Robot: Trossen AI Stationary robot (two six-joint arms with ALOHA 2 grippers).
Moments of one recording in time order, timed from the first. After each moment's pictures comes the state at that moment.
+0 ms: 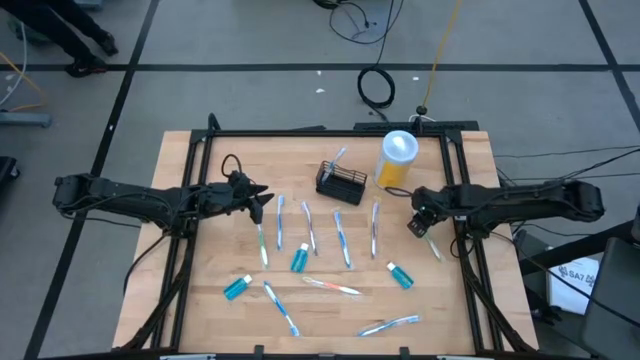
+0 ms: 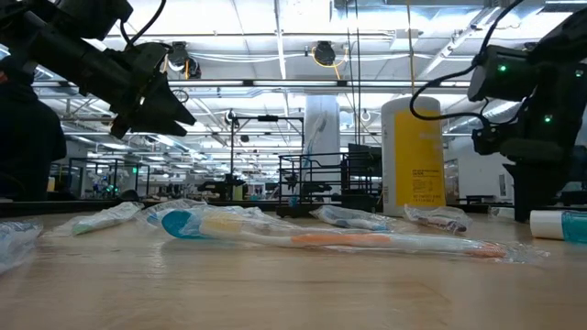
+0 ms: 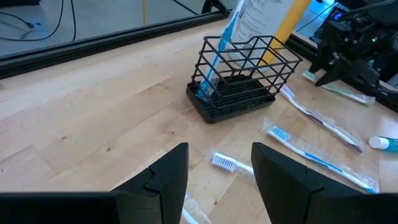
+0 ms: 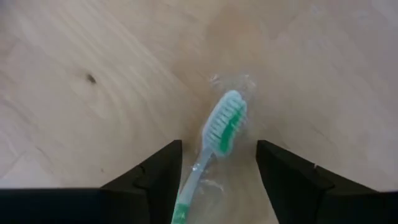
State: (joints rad) left arm 0.04 0.87 0.33 0.10 -0.39 -0.53; right arm -0.19 0.93 0.32 -0.66 0.08 0.61
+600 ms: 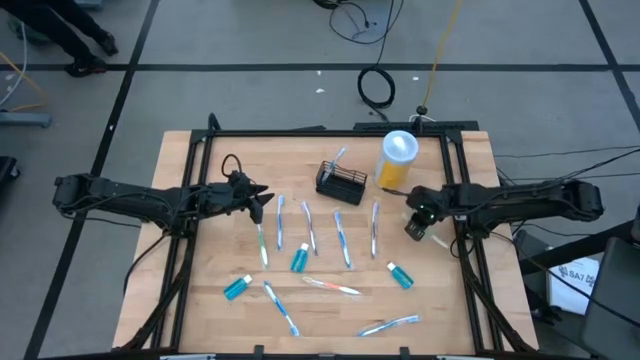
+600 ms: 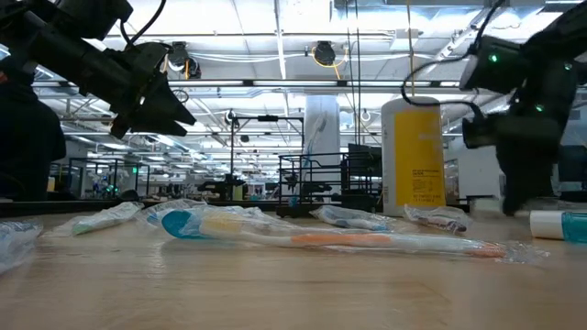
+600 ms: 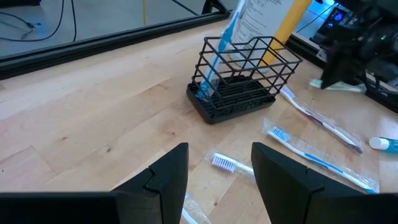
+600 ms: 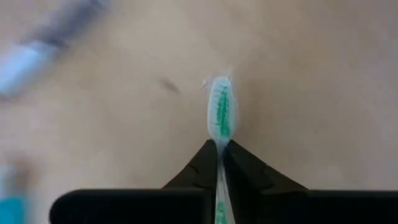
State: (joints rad) left arm 0.04 0.87 0.33 0.10 -0.39 -0.53; right arm -0.19 0.93 0.37 -0.57 -0.08 0.53
